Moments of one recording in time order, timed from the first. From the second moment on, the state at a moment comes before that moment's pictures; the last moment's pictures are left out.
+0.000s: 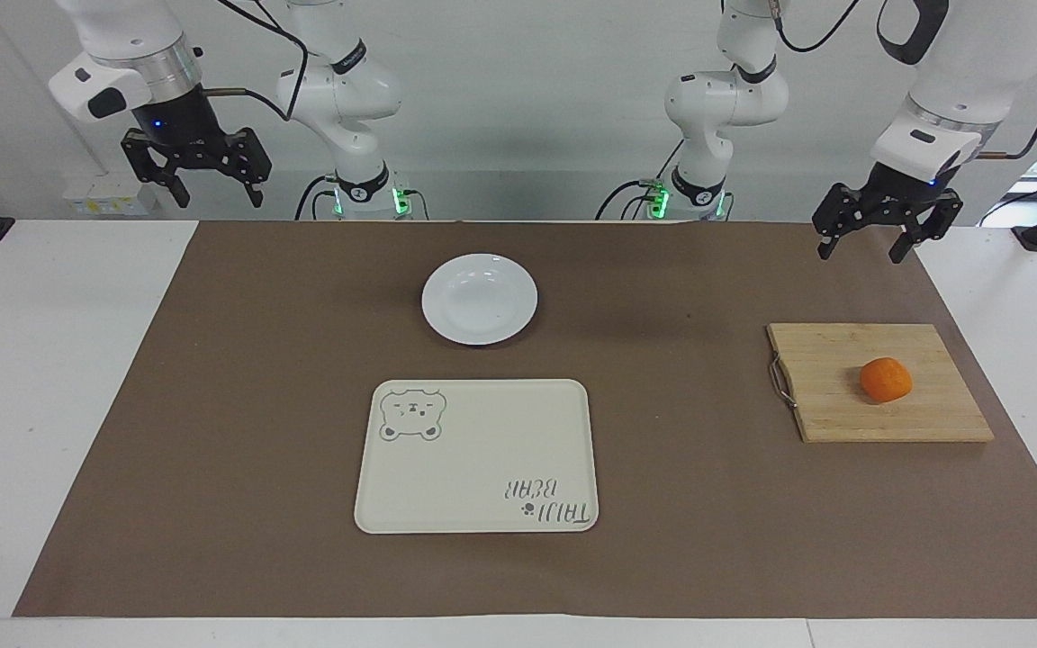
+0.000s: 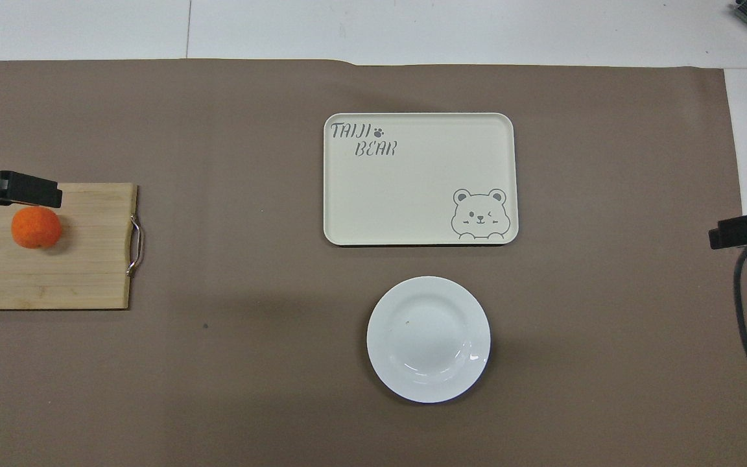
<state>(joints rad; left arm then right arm) -0.03 -0.02 -0.04 -1.59 0.00 1.66 0.07 0.07 -0.08 -0.09 -1.55 -0.03 1.47 -0.05</state>
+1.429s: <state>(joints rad) -0.03 -0.02 -0.03 -1.59 0.00 1.61 0.07 0.07 -0.10 -0.10 -1.58 -0.03 1.47 -0.05</state>
